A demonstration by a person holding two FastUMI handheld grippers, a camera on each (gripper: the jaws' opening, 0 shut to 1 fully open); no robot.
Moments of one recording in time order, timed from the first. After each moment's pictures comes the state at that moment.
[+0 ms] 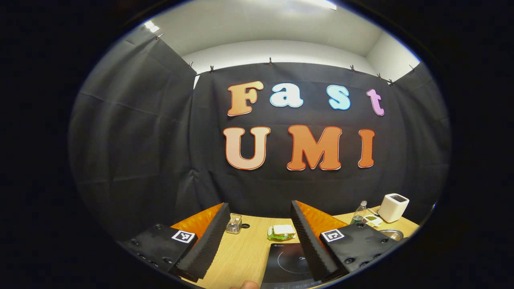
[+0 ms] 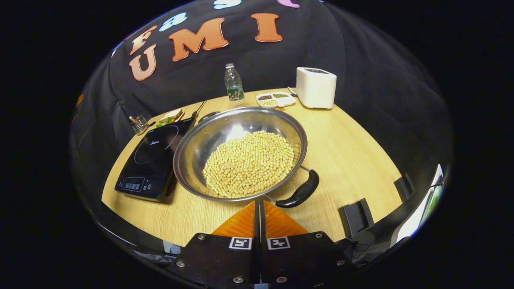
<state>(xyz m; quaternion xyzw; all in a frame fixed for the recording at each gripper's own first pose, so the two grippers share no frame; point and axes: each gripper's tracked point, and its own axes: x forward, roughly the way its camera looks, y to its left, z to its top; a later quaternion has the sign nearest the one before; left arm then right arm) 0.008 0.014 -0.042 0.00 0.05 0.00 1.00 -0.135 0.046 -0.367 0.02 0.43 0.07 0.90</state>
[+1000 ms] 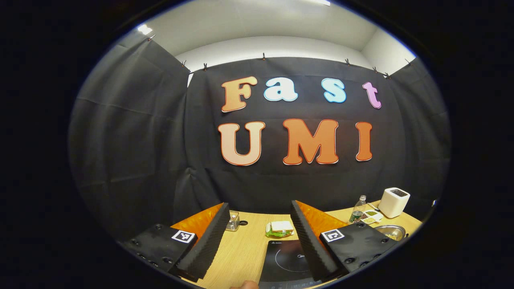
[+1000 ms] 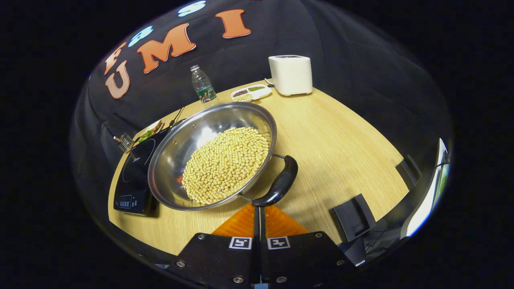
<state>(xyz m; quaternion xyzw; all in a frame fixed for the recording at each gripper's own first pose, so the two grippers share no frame) 0.014 -0.007 -0.050 0.01 0.07 0.00 1.00 -0.105 0.006 -0.386 0.09 0.45 0.01 0.89</state>
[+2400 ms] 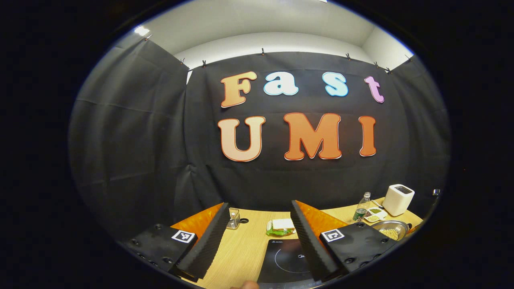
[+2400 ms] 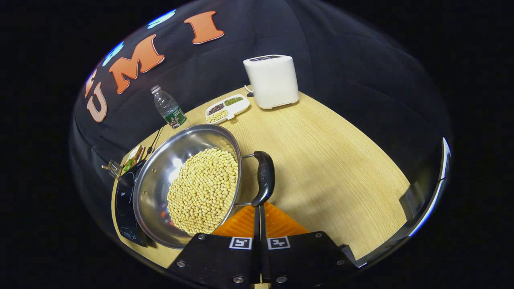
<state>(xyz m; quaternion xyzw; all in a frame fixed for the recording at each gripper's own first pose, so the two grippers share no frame) 0.025 -0.017 -0.063 0.02 0.08 0.01 1.00 -0.008 -0.035 -0.399 0.13 0.45 -0.03 0.88</state>
